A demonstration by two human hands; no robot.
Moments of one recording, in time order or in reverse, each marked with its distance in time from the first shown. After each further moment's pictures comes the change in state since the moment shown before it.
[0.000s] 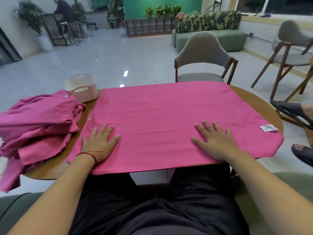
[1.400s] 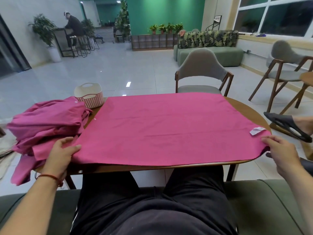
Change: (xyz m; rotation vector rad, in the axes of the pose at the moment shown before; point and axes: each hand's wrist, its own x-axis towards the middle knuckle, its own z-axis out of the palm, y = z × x) left_hand -0.077 -0.086 -0.027 -1.321 0.432 -0.240; right_hand -0.065 0.174 -0.019 1.123 0.611 0.497
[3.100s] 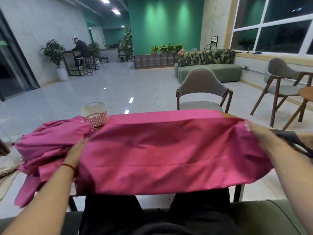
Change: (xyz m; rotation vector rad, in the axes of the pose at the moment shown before) left_hand 0.071 0.040 0.043 0.573 -0.172 0.267; right_hand 0.054 -0.101 0.067 0.049 -0.168 0.082
